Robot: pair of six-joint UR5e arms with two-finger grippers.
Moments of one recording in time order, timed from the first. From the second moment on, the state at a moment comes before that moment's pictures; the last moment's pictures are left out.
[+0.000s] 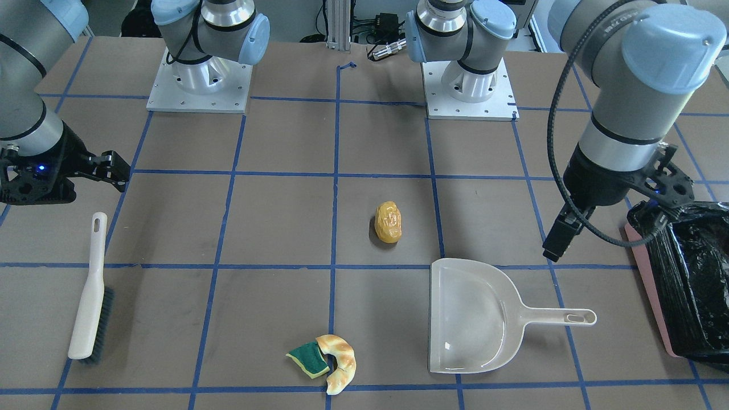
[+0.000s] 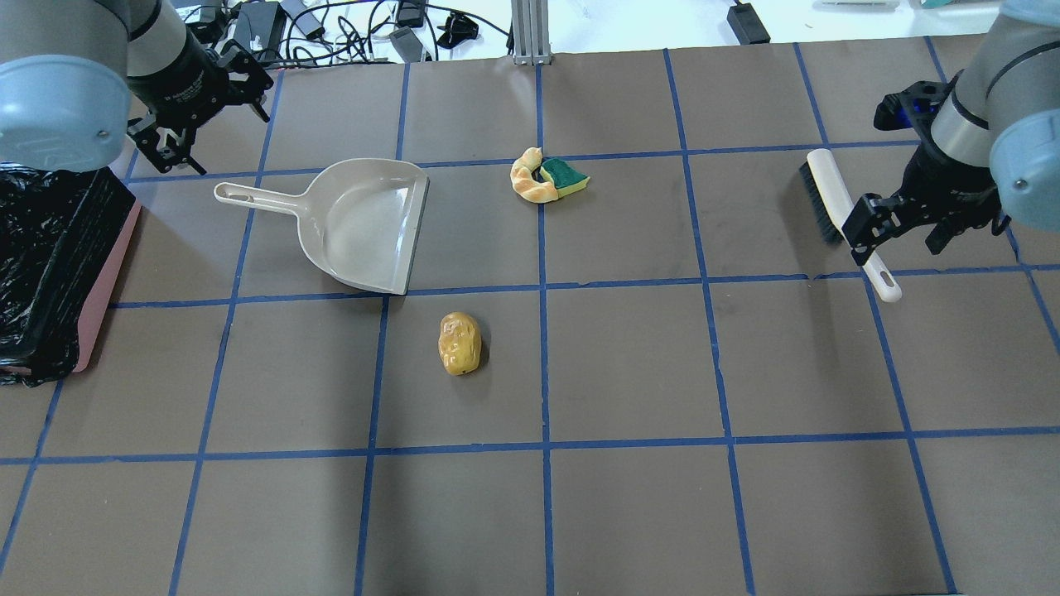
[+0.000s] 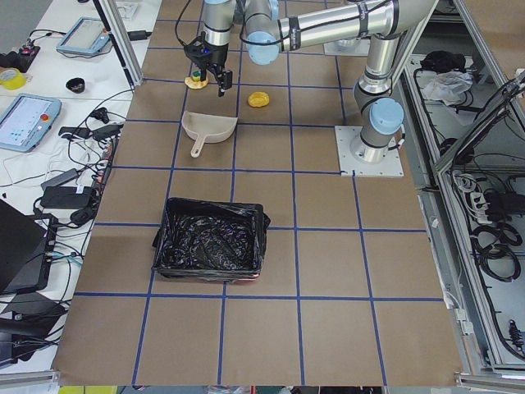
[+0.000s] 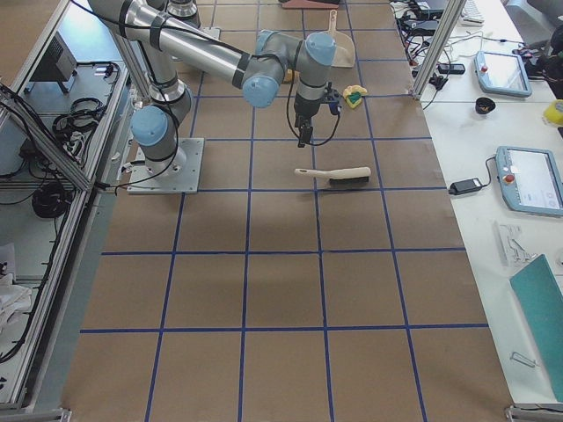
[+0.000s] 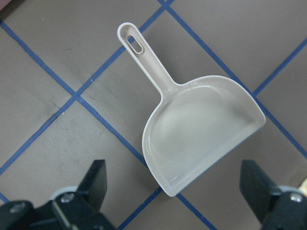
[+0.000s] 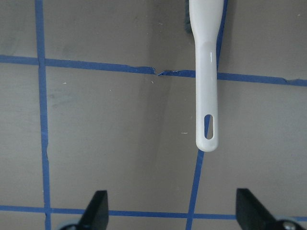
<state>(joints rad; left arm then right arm) -1.43 -1.75 -1.56 -1.20 1.67 -0.72 1.26 -1.51 1.85 -1.84 -1.66 -0.42</state>
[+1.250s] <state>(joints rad) -1.39 -2.05 -1.45 -1.07 1.68 -1.16 1.16 -1.35 1.96 -2.15 -1.64 -0.49</state>
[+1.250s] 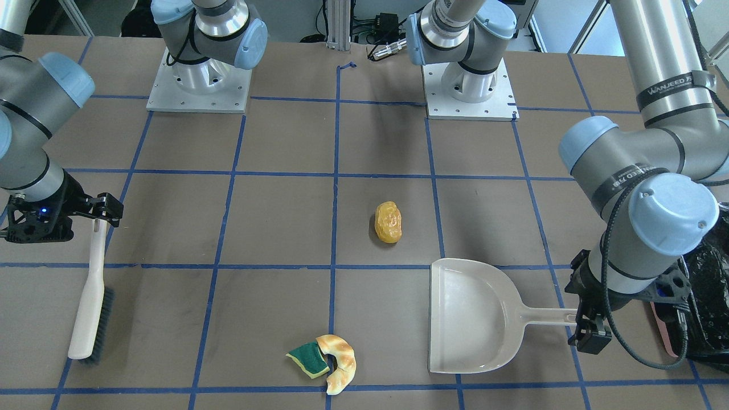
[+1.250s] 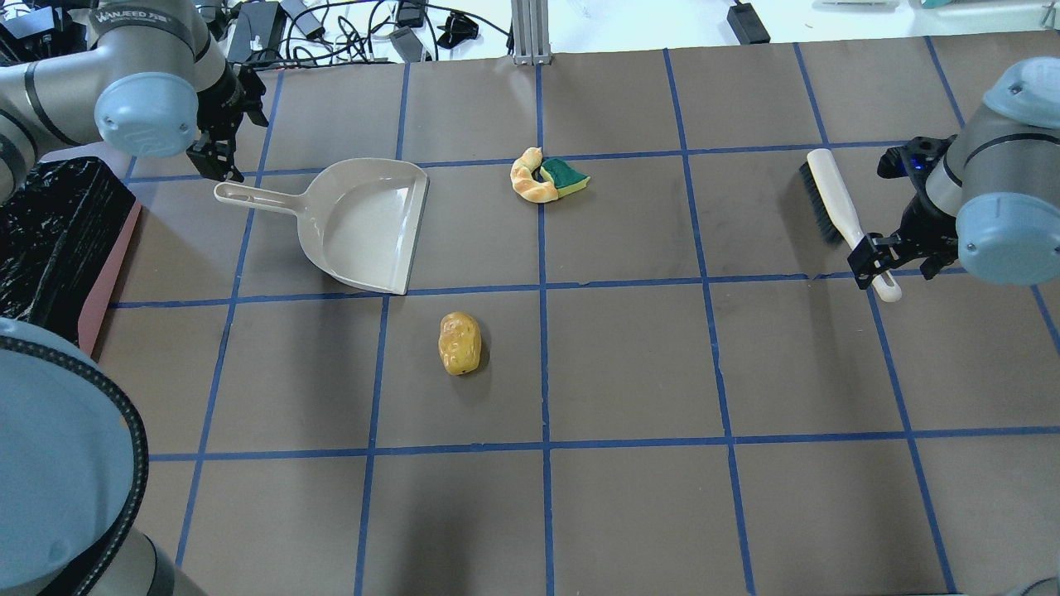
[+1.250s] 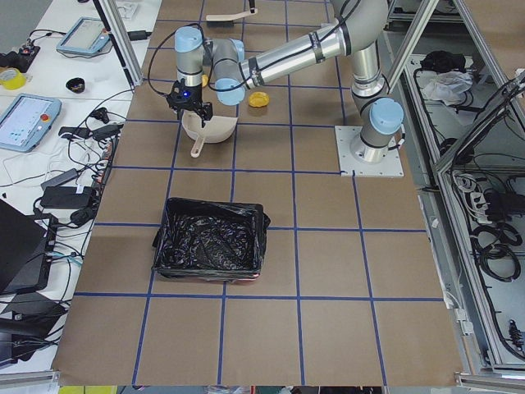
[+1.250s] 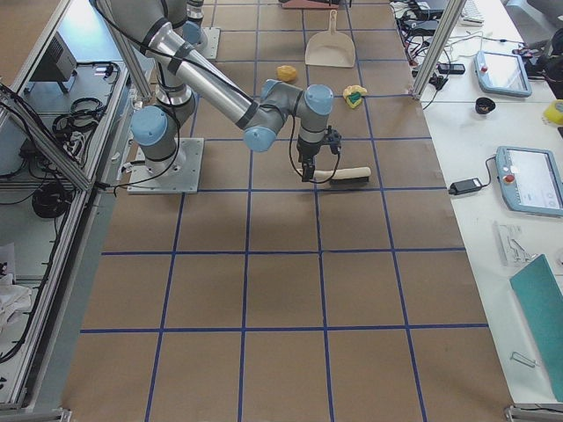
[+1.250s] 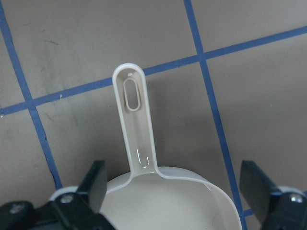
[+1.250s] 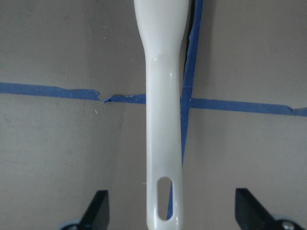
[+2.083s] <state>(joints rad) -1.39 -2.15 -1.42 -1.22 1.75 -1.34 1.16 -1.28 1.96 -2.25 -1.62 -0.48</state>
